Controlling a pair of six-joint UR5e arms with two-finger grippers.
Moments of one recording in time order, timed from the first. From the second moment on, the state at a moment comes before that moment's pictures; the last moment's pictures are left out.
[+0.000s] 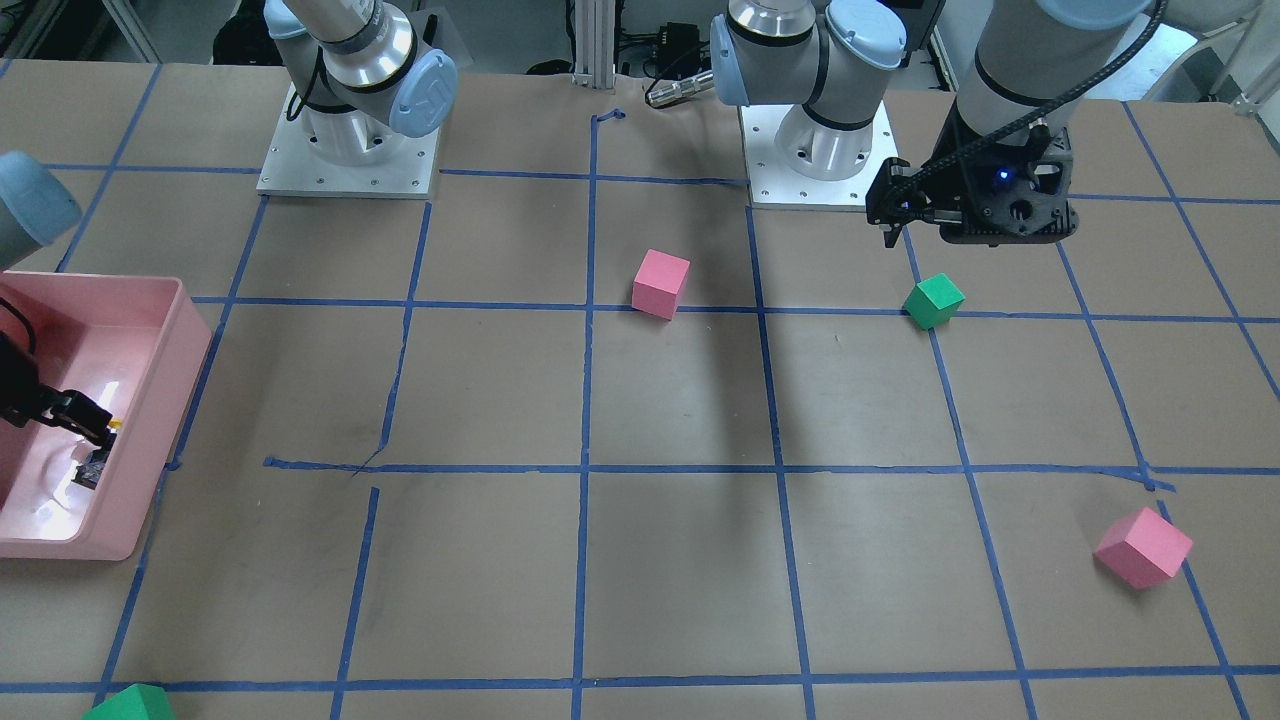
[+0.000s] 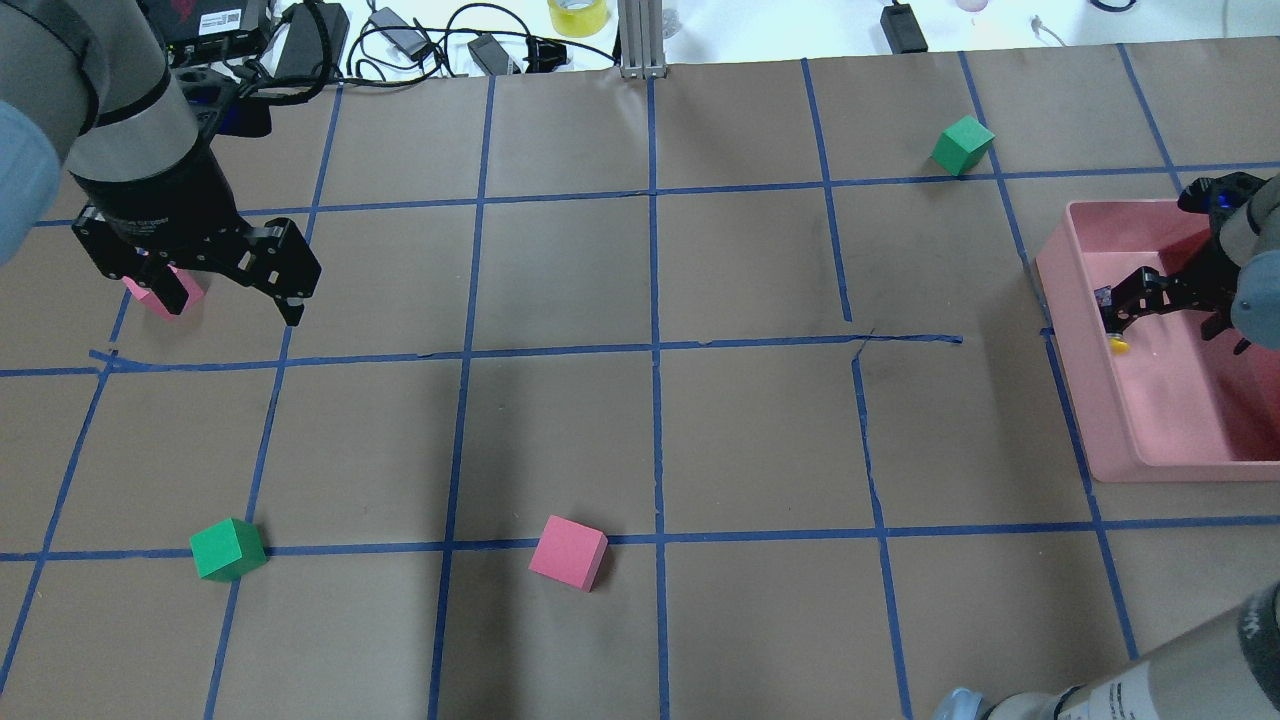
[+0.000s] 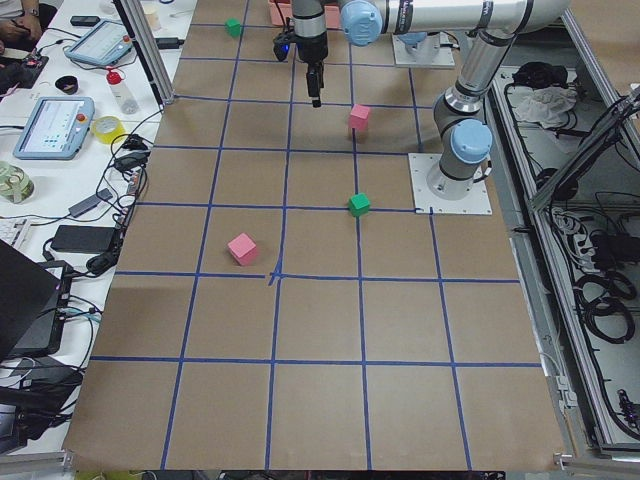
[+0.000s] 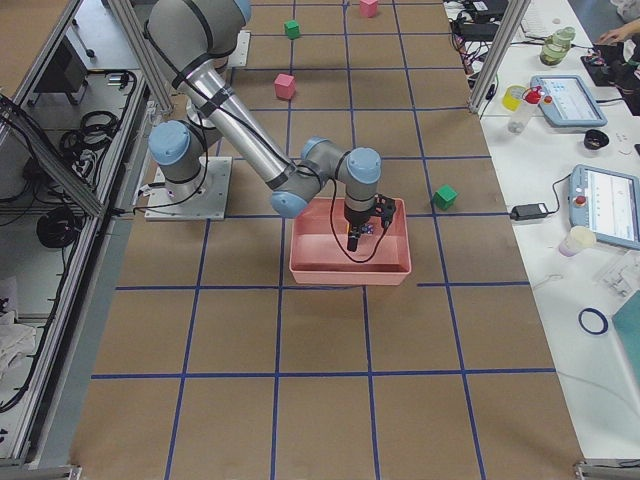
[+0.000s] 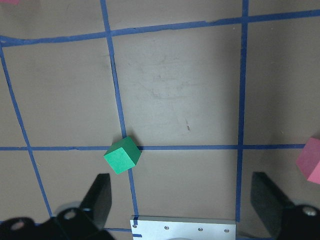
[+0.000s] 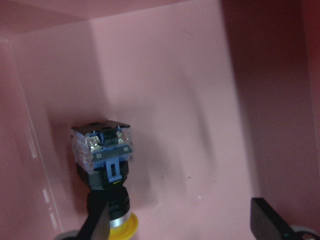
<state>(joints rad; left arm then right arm) -1.49 -1.52 -1.64 -1.67 1.75 0.14 0.97 -1.20 1.92 -2.34 -1.62 -0.38</state>
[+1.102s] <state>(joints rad) -1.48 -1.49 -1.61 -1.77 1.74 0.13 0.97 -1.18 1.90 -2.35 -1.63 -0.46</state>
